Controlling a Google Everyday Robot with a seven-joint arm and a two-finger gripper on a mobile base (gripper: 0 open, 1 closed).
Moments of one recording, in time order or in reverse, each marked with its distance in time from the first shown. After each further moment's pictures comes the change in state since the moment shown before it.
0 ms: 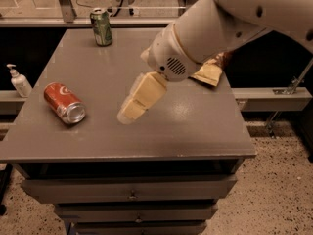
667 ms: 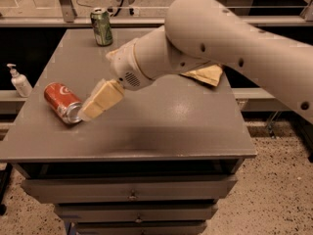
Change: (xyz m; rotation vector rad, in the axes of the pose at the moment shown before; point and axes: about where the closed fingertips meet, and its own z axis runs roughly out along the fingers) arm -0.052 -0.019 0.087 0.028 -0.221 -0.065
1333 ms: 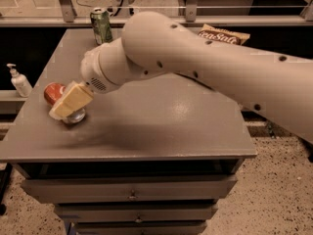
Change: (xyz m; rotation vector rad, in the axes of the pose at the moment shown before) arm -0.022 -0.010 0.059 0.091 -0.017 -0.018
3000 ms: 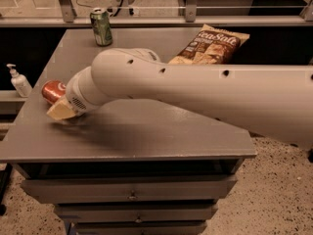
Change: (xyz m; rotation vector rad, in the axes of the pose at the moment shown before) arm 0.028 0.016 0.066 0.060 0.085 0.129
